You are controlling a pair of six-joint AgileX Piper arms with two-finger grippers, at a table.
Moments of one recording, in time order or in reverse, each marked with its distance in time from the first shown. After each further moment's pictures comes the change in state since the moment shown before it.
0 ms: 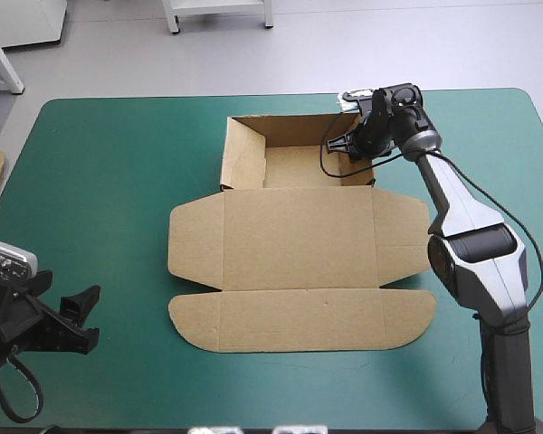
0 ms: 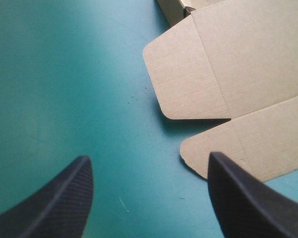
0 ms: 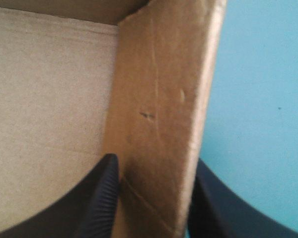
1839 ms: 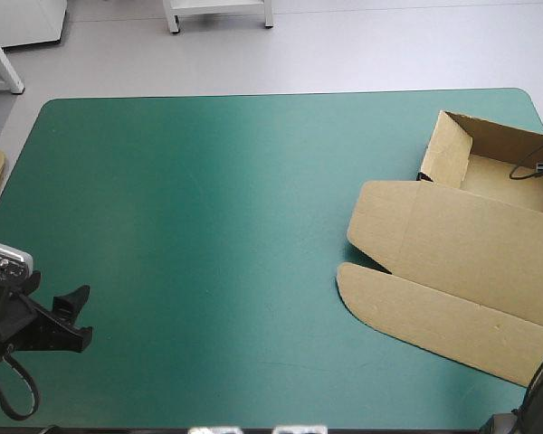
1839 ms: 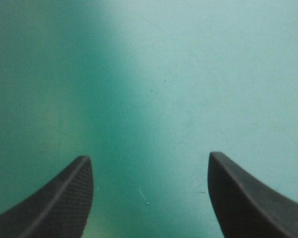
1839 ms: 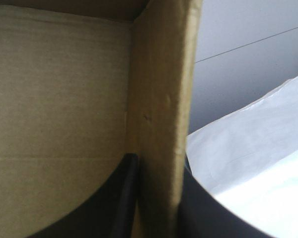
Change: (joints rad) left arm 0.000 0.000 0.000 0.065 0.021 0.000; right arm -0.695 -0.169 0.337 -0.229 -0.060 -0.179
